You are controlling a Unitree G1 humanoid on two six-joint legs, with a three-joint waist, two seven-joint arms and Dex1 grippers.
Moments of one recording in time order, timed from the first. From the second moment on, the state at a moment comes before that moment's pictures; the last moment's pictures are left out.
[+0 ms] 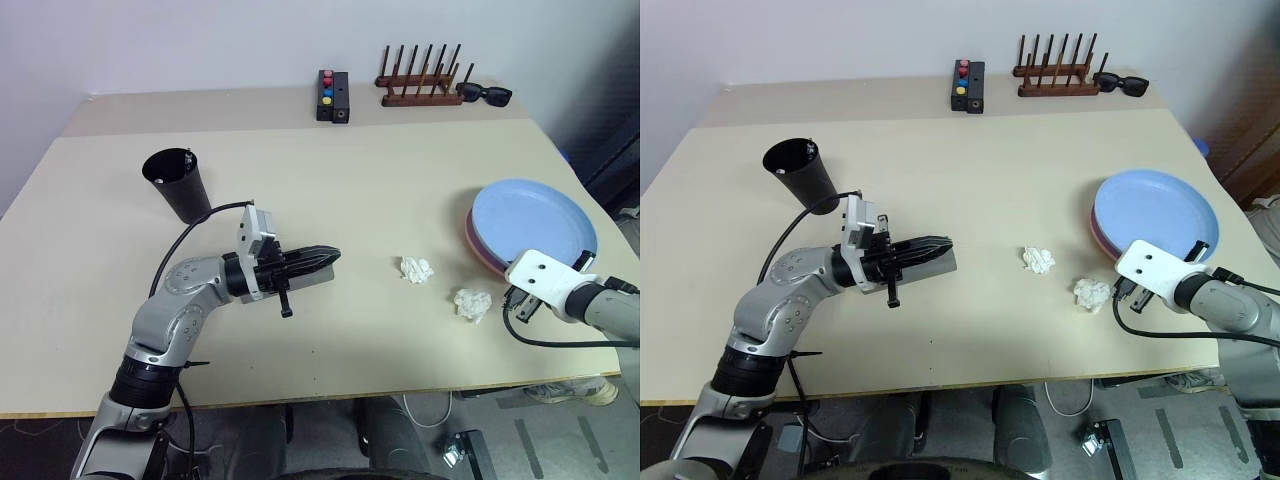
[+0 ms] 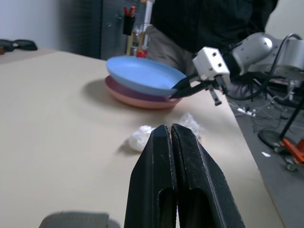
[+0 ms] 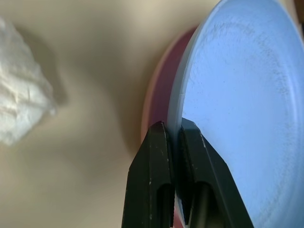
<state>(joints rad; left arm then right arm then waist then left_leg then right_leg) -0.36 0.41 -0.10 -0.20 -0.58 0.41 -1.00 0.09 -0.92 -0.23 -0.25 -0.19 0.29 0.70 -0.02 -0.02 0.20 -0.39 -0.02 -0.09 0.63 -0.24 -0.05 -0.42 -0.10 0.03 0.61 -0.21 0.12</state>
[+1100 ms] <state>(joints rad) -0.34 0.41 -0.07 -0.24 -0.62 0.46 -0.95 -0.13 -0.68 0.01 -0.21 0.09 0.39 0.72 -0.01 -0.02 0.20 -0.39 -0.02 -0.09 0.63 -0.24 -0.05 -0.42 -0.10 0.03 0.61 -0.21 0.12</state>
